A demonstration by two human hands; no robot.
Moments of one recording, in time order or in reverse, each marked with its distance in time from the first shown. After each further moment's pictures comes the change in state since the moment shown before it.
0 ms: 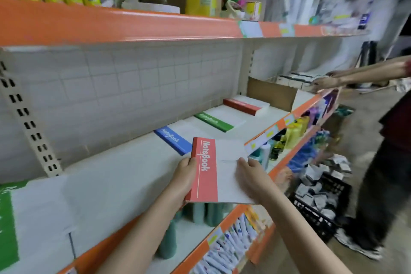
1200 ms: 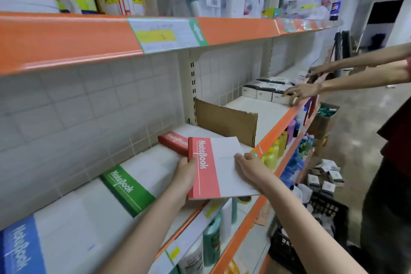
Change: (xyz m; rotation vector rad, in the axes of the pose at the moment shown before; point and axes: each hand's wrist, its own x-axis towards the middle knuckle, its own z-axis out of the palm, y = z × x) left_hand 0.301 0.110 0.265 -0.021 -0.049 0.029; right_hand 0.364 0.037 -0.191 -0.157 -0.001 0.015
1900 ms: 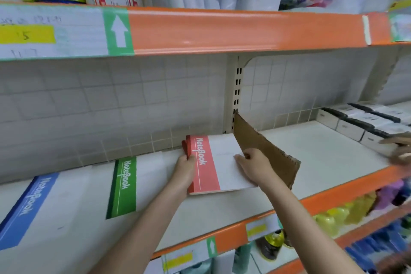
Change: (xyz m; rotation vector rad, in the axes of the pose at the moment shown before) left_hand 0.092 0.027 0.034 -0.162 0.524 -0.065; right_hand 0.170 -0.037 -0.003 -0.077 -0.315 -0.441
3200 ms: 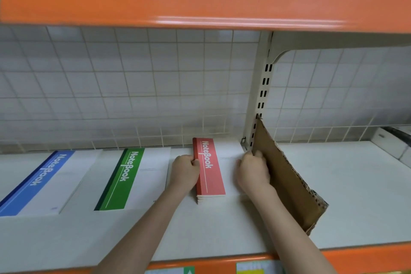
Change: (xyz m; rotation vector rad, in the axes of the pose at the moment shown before) left_hand 0.067 -0.027 0.010 0.620 0.398 0.233; right_hand 0.071 0.008 0.040 -0.547 -0.031 -0.163
